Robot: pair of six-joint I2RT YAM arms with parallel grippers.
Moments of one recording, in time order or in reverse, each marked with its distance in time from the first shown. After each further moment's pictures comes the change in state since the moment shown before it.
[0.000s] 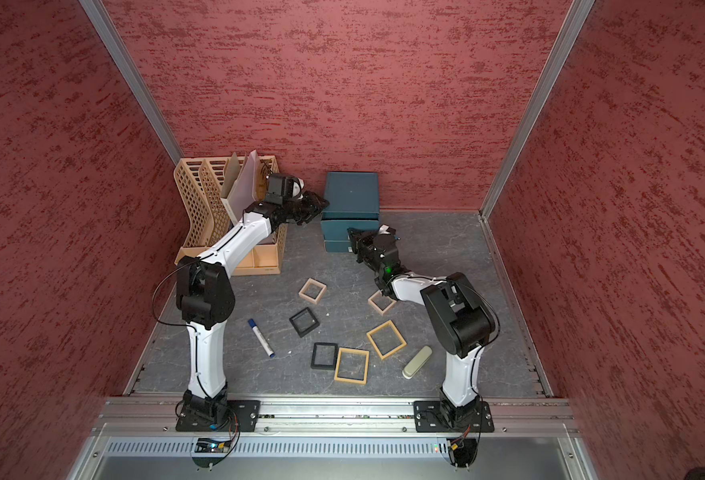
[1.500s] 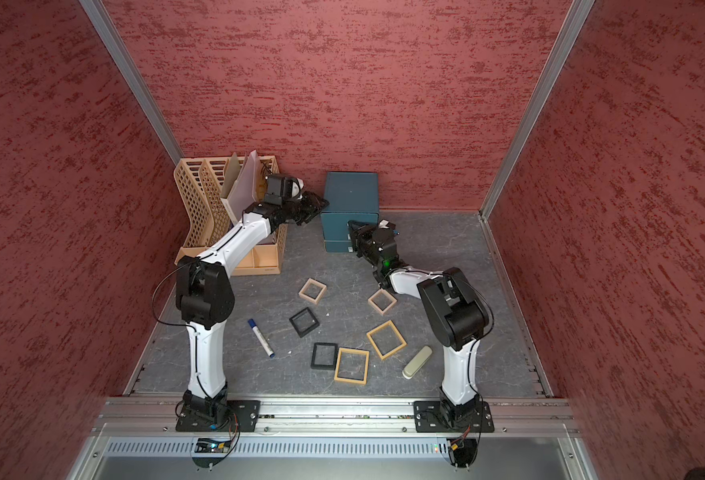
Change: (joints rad) left arm 0.006 0.000 -0.011 0.020 0.016 0.000; right arm -0.029 0.086 0.113 -0.032 0.001 -0.034
